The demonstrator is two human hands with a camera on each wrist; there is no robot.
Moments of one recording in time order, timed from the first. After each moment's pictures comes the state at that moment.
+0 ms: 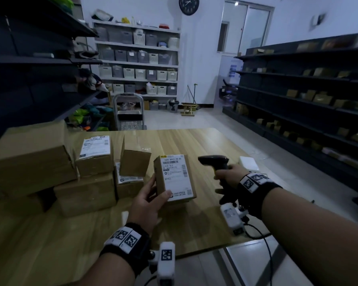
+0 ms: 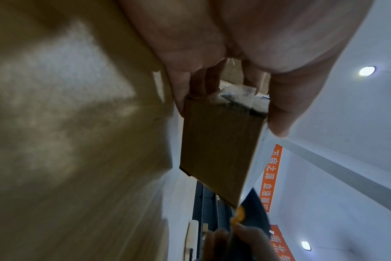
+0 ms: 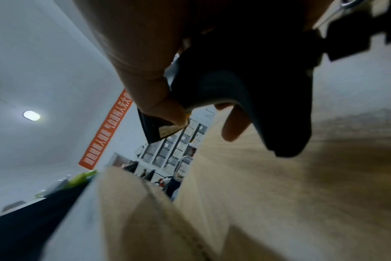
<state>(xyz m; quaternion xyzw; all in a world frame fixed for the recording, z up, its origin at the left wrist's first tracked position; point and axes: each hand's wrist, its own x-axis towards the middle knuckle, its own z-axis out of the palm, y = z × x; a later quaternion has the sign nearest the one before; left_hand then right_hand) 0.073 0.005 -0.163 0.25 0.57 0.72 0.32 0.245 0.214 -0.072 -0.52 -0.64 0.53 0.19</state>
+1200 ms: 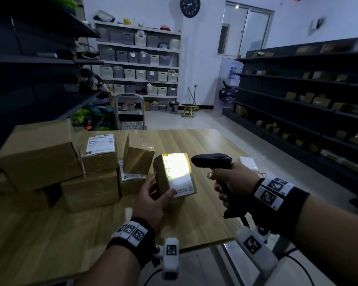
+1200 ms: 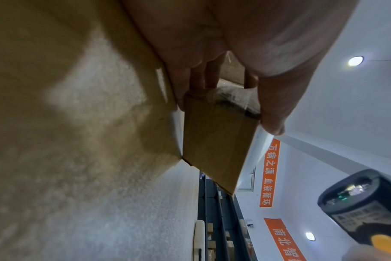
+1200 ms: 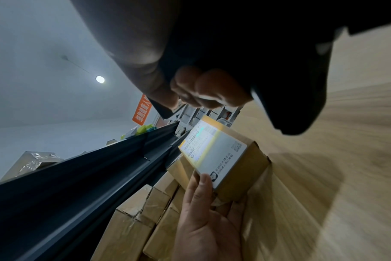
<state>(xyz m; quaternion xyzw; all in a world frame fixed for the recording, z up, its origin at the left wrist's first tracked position) 0.071 0.006 -0.171 0.28 0.63 0.68 0.25 0.272 0.120 -0.028 -0.41 -0.64 0.62 0.18</state>
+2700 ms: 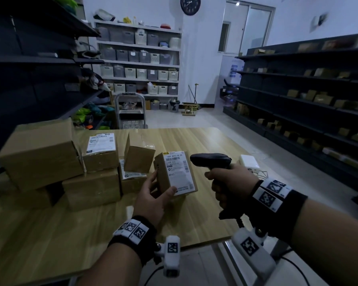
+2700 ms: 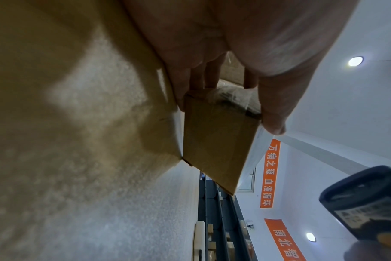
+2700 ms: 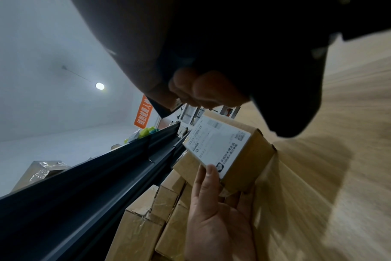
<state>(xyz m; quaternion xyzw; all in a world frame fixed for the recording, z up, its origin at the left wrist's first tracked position) 0.069 0.007 -0.173 0.27 0.61 0.69 0.26 0.266 0.116 -0.037 -0.40 -0.62 0.65 0.20</state>
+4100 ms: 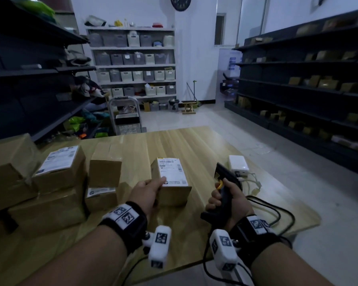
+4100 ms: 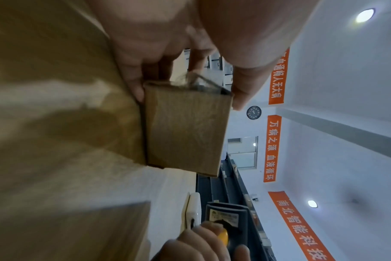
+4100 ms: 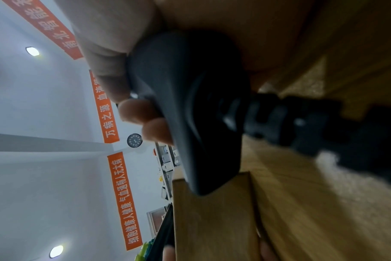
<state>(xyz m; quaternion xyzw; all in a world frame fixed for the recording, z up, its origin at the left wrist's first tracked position) 0.083 0.114 -0.144 0.15 0.64 0.67 0.34 0.290 0.242 -0.164 -0.23 -0.23 0.89 0.33</state>
